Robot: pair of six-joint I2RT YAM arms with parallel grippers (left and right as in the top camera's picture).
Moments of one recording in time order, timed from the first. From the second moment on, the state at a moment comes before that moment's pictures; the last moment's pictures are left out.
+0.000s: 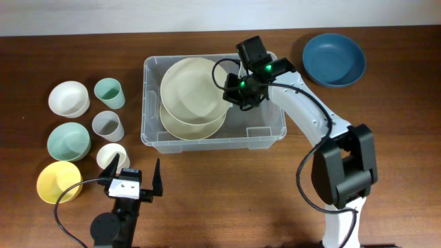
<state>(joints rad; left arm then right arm) 0.00 0.01 0.01 -0.07 0.12 0.11 0.40 2.10 1.76 -0.80 -0.33 0.63</state>
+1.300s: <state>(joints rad) 0.00 0.01 0.01 -0.07 0.12 0.11 0.46 2.15 1.76 -0.77 -0.31 0.63</state>
